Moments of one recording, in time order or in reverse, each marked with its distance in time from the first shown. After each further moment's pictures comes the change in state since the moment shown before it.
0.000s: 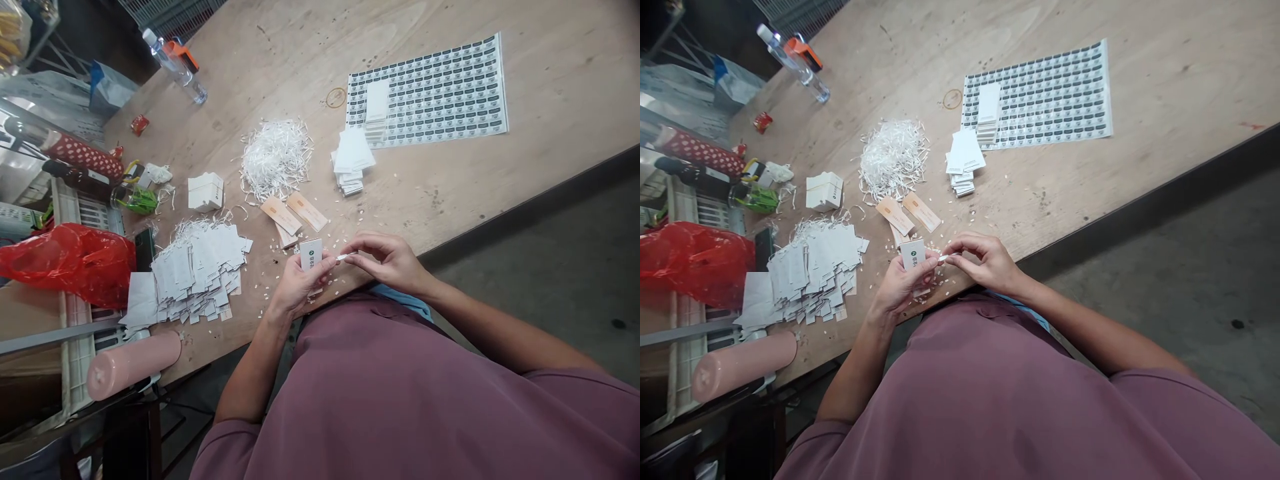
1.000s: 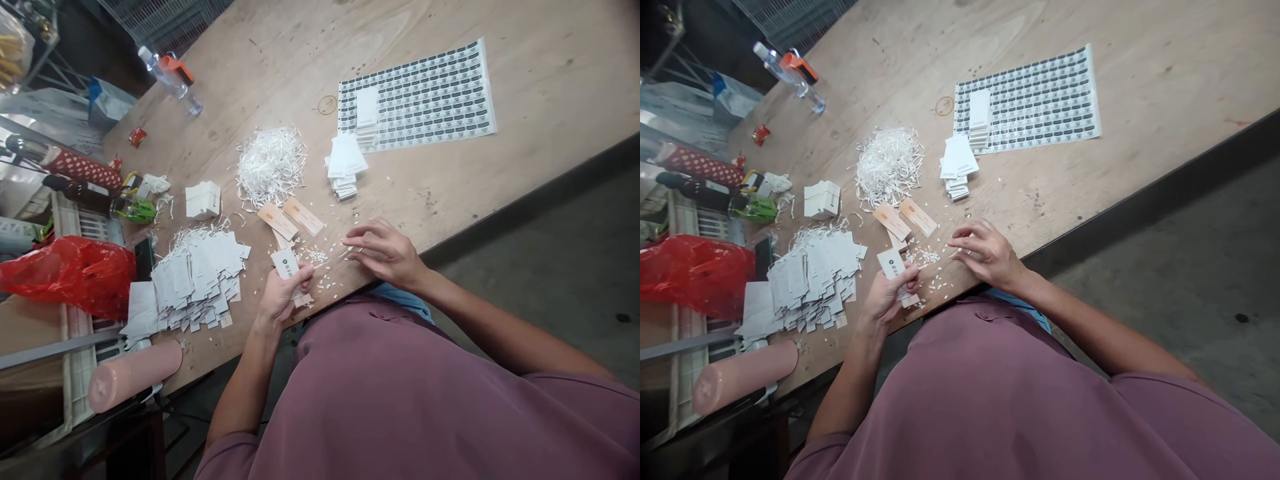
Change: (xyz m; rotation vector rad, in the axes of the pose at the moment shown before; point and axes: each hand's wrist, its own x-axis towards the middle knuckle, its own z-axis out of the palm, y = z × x) left_hand -0.003 -0.006 -0.023 -0.148 0.160 -0.009; right_hand 0.002 0.024 -0.017 -0.382 0.116 -0.351
